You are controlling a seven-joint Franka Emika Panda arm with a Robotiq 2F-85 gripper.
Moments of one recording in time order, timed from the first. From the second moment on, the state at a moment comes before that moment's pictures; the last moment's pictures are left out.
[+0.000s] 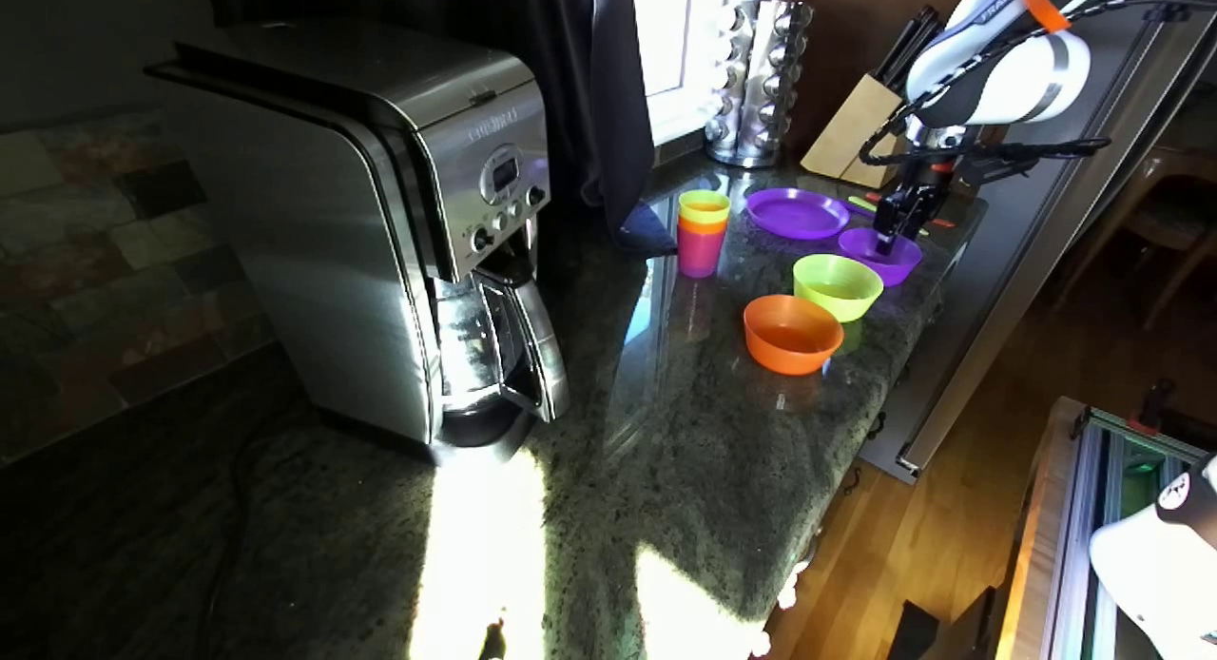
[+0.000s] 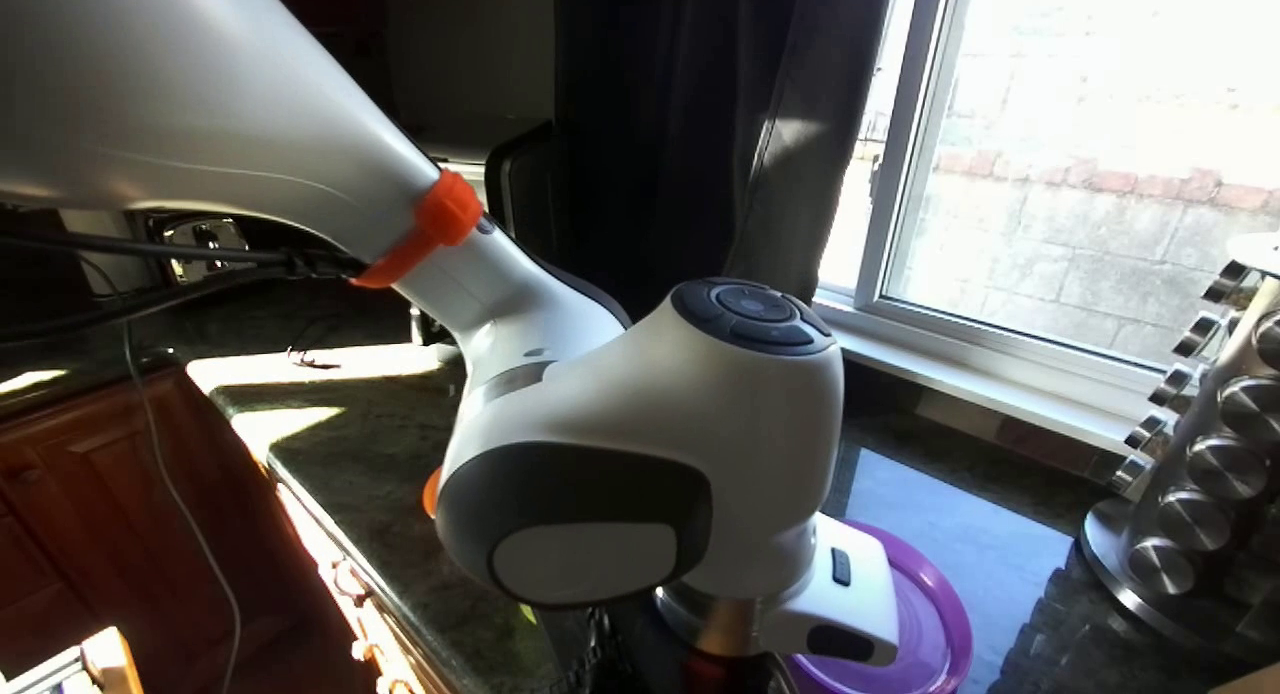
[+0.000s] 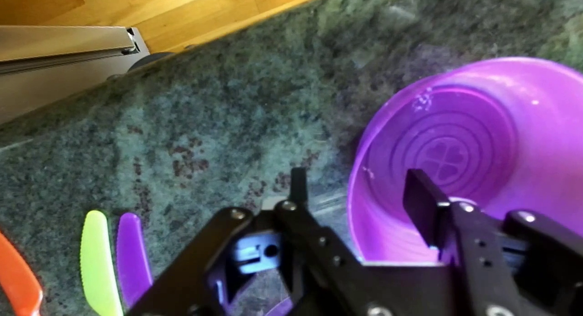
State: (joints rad) arm -0.30 0.08 -0.36 -2.42 0.06 2.53 -0.38
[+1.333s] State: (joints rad) arm -0.34 -0.09 -0.35 -2.36 0.29 2.31 -0.85
